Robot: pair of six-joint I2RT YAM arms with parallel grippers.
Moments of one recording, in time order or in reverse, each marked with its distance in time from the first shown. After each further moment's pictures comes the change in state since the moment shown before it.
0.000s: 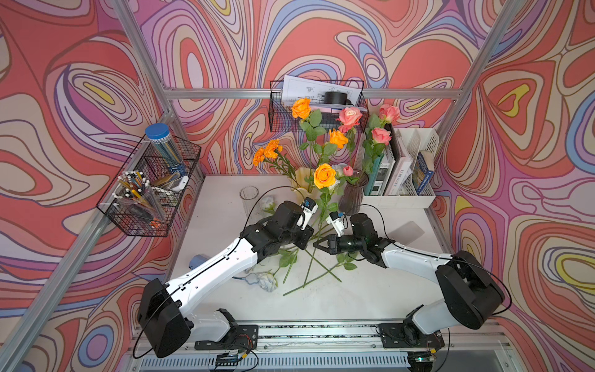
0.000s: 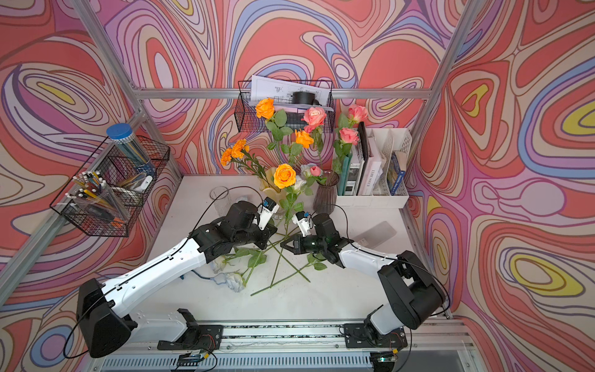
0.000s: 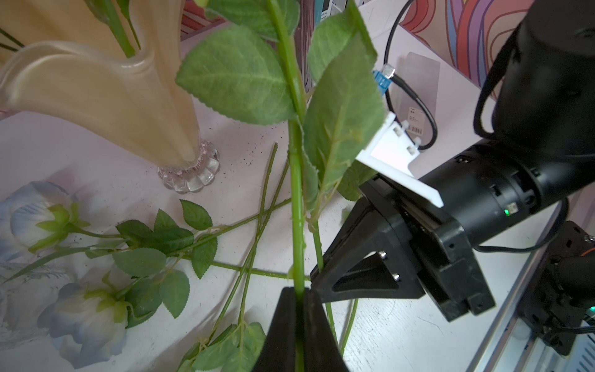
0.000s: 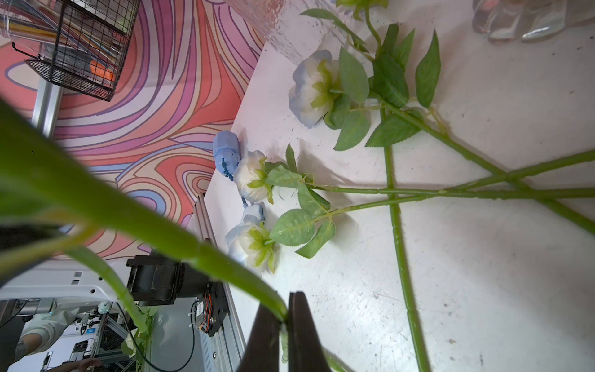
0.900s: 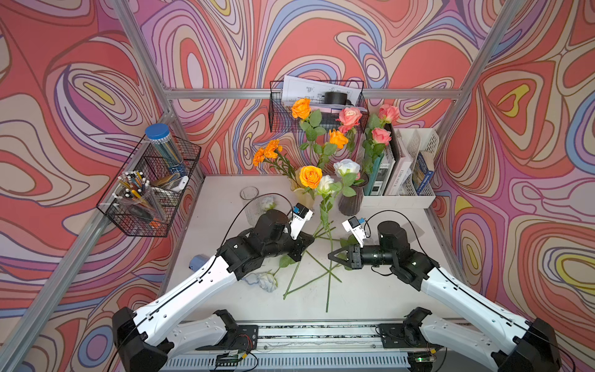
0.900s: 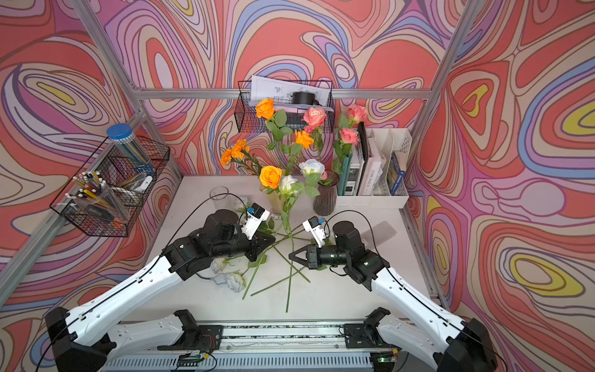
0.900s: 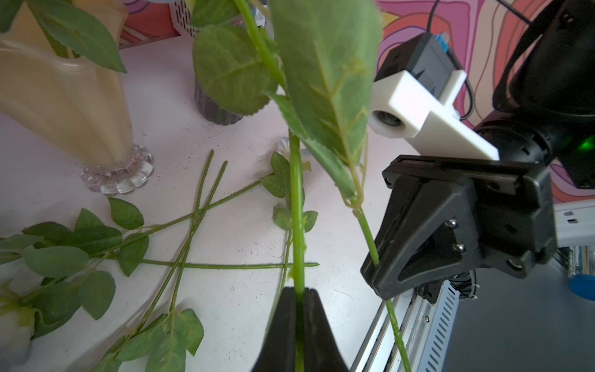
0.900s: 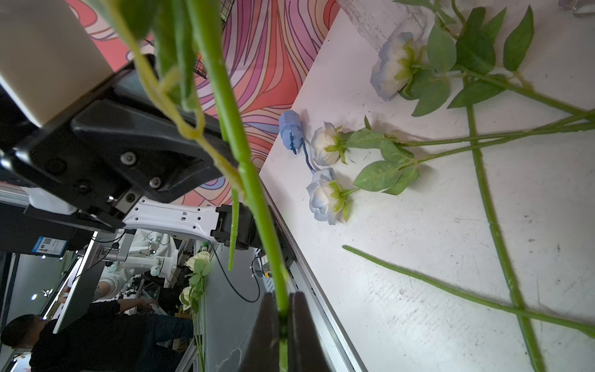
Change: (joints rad) left arm -0.042 -0.209 -0.071 0.003 0.195 -0.111; right arm 0.028 -0.549 -0.042 -0.378 -0.051 0.053
